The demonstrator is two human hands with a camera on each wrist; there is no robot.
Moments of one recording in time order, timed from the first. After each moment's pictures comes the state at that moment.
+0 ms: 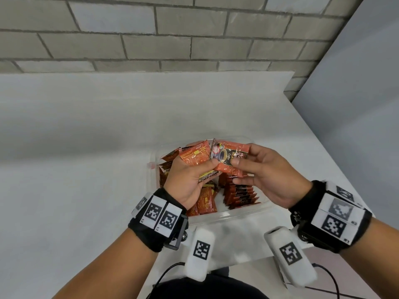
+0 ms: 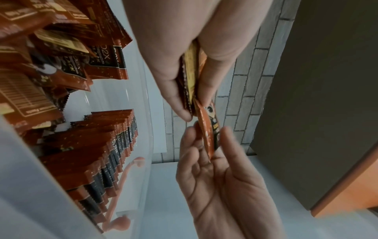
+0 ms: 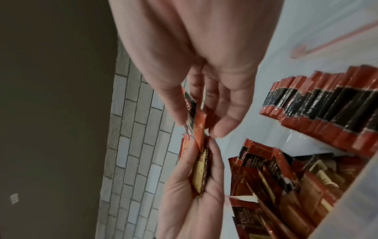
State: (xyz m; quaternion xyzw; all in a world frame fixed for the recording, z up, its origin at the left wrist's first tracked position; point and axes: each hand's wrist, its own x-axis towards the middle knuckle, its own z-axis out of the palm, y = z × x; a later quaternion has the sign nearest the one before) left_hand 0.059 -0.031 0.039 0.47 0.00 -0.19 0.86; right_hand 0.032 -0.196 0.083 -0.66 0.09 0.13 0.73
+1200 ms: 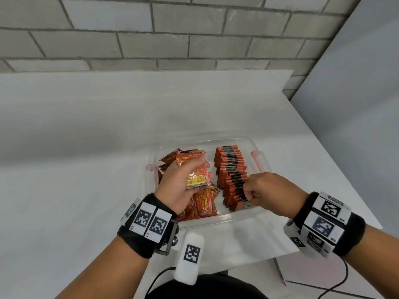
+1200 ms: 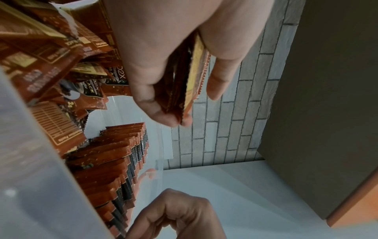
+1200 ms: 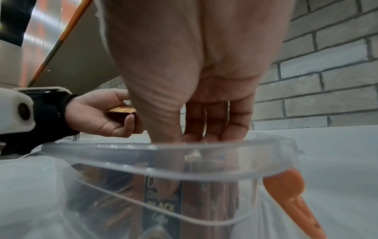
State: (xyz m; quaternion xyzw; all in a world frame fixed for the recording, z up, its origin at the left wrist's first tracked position) left_hand 0.068 -0.016 0.031 0.47 0.09 -0.25 0.84; right_hand 0.030 -0.233 0.049 -0.96 -0.16 0.22 0.04
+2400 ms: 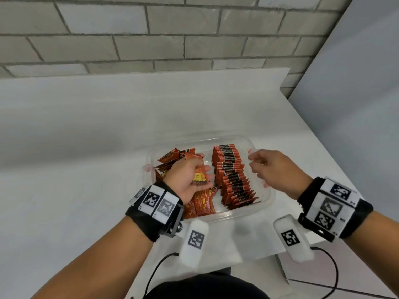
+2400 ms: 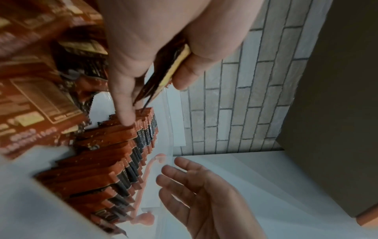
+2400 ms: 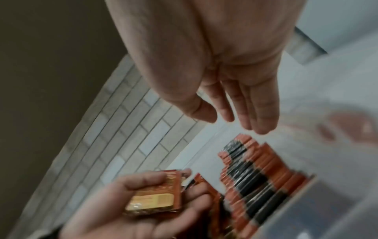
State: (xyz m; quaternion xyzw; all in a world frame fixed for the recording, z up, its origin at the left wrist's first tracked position) left_hand 0.082 -0.035 0.034 0.55 0.18 -0.31 0.76; right_hand 0.045 -0.239 0.062 -0.91 0.15 0.12 0.37
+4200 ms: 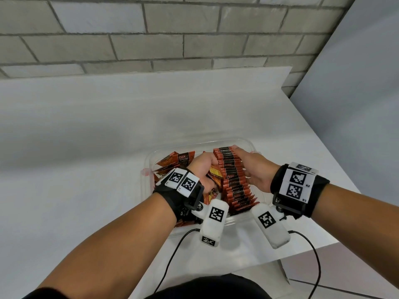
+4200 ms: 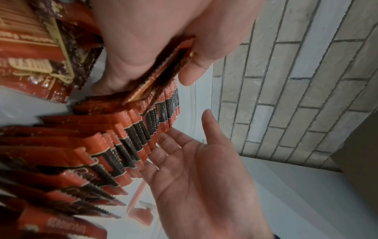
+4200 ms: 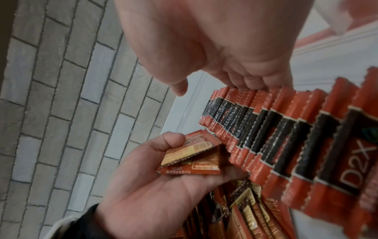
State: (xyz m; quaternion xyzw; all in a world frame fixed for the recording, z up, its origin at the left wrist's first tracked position) left_hand 0.117 -0.083 0.017 0.49 0.23 -0.40 0.74; right_hand 0.094 -0.219 0.025 -0.71 0.31 0.23 0.59
